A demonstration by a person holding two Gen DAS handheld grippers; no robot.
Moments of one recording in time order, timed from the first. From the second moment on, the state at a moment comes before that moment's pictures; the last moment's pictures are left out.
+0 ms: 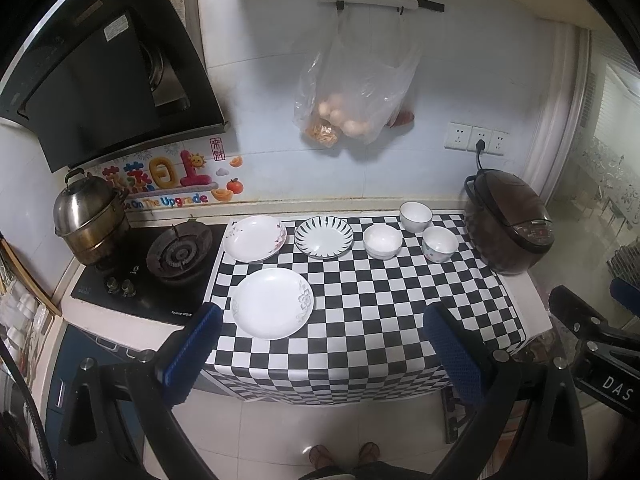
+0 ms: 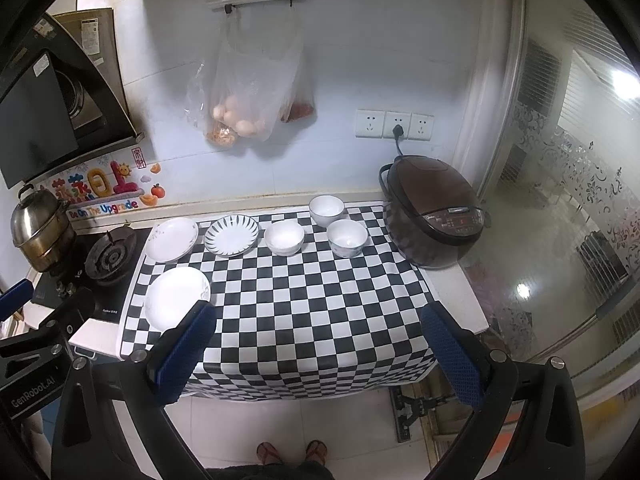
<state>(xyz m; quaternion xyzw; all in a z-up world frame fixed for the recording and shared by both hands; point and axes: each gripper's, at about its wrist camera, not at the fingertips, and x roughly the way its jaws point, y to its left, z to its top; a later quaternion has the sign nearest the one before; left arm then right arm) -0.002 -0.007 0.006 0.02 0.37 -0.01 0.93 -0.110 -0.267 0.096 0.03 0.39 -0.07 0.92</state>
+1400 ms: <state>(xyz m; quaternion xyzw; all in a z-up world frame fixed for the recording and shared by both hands) 0.004 -0.008 0.006 0.01 0.37 -0.01 0.93 -0.100 -0.260 0.092 0.02 0.38 -0.06 0.92</state>
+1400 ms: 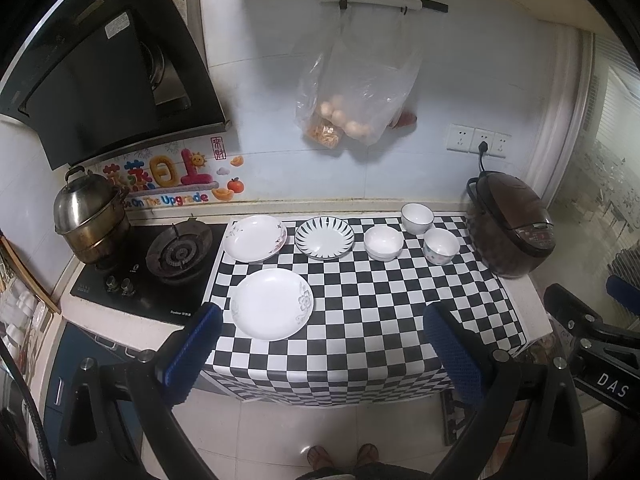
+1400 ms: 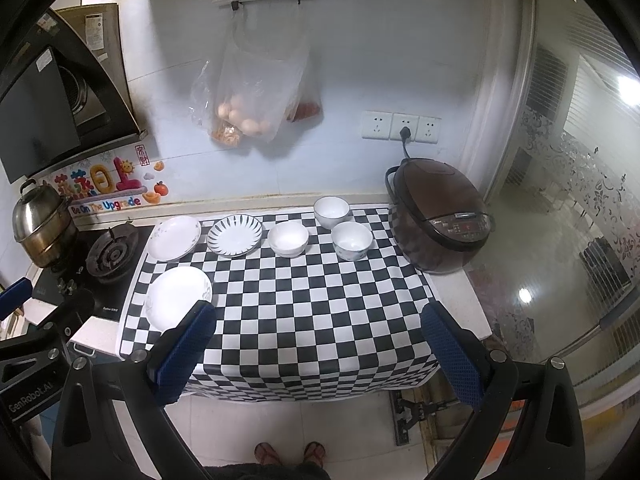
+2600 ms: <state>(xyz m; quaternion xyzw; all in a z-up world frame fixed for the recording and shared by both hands) 0.130 0.095 -0.140 -0.02 0.48 0.12 0.87 0.062 -0.236 -0.087 0.08 0.50 0.11 0.85</state>
